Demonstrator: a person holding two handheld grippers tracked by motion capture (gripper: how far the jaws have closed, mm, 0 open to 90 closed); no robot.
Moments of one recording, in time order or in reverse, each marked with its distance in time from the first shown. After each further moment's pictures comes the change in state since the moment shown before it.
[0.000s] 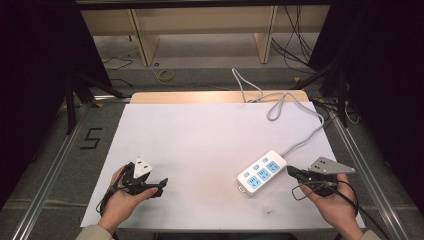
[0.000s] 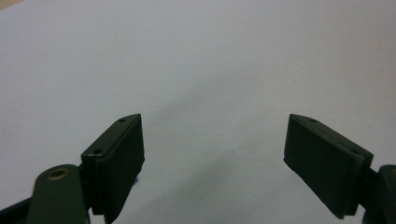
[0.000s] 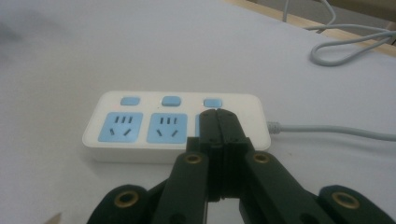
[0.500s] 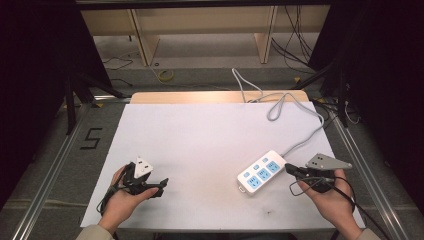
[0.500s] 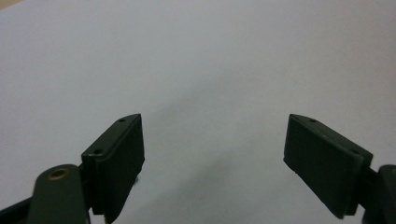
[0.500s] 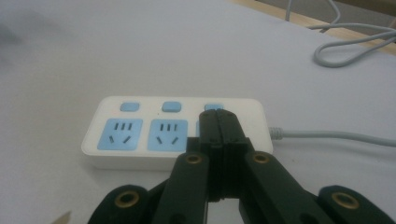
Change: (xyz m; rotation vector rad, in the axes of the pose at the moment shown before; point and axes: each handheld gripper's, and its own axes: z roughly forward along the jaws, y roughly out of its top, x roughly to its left) left arm -0.001 0.000 0.001 0.000 -0.003 0.001; right arm -0.001 0.008 0.005 0.017 0.008 0.003
